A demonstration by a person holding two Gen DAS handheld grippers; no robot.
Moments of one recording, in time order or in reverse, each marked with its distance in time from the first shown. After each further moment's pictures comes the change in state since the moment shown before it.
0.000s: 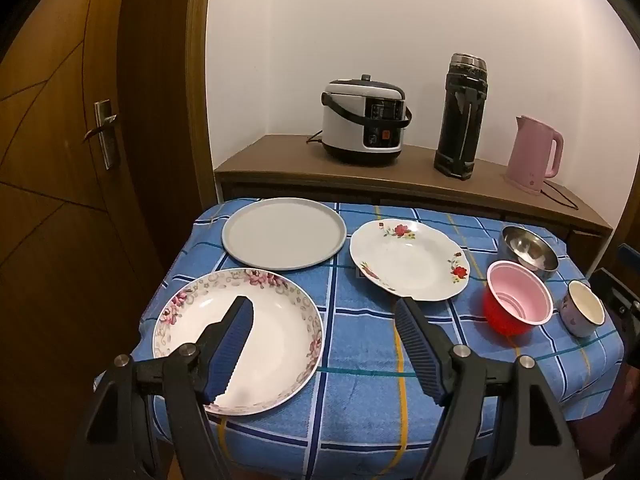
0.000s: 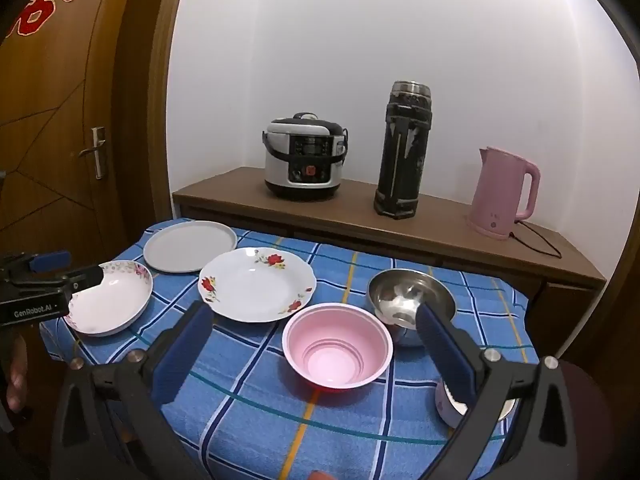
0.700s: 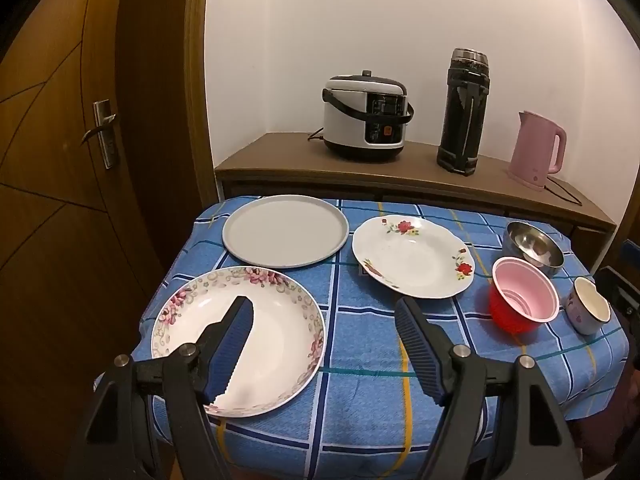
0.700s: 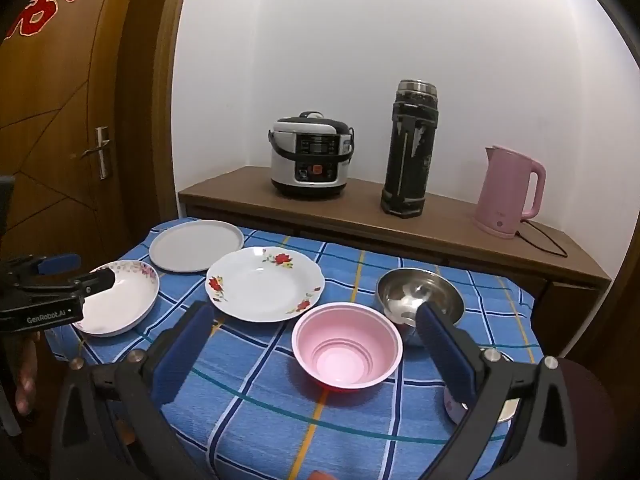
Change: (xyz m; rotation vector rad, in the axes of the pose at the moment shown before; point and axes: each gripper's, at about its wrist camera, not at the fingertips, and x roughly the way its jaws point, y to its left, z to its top) left arm 0.009 -0.003 -0.004 0.026 0.011 0.009; right arm 0.004 0.008 -0.002 -0.007 0.012 0.013
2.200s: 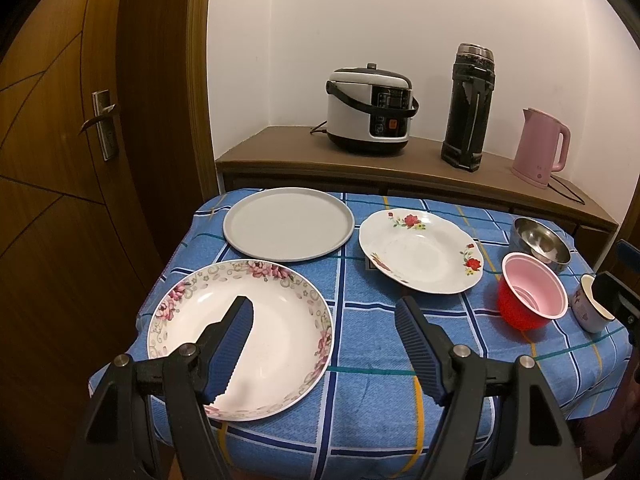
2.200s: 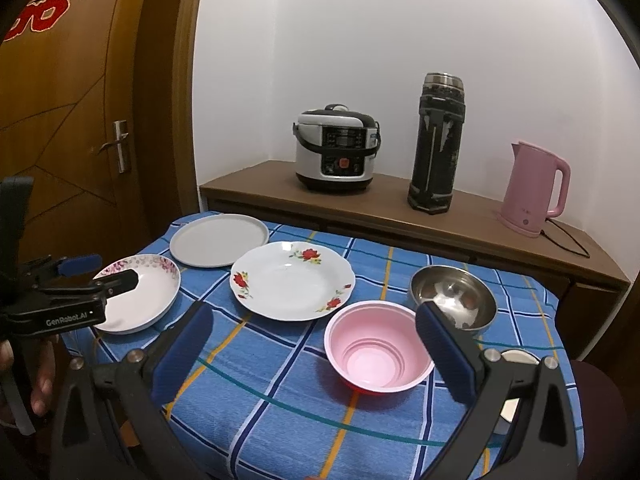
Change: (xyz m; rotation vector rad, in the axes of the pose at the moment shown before) left arm 0.012 0.007 -0.006 -0.007 0.011 0.000; right arm 0.015 0.016 -0.002 -0.010 0.015 0.079
